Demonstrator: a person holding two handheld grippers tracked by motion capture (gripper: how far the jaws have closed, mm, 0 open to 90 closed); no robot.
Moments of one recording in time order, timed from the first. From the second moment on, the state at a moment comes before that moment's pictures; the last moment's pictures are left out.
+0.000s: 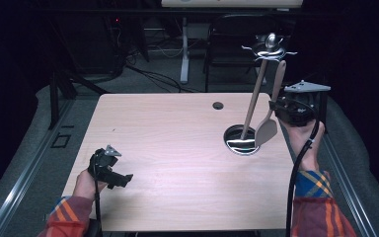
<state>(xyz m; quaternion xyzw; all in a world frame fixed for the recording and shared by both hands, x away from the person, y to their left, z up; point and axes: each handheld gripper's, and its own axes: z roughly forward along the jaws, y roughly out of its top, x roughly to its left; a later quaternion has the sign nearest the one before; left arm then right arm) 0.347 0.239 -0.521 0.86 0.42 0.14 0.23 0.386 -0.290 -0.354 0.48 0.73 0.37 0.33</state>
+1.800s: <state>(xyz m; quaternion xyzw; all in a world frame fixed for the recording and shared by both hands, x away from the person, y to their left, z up) 0.346 0.238 -0.520 0.87 0.42 0.14 0.22 0.385 -0.271 -0.365 0.47 0.77 0.34 0.26</state>
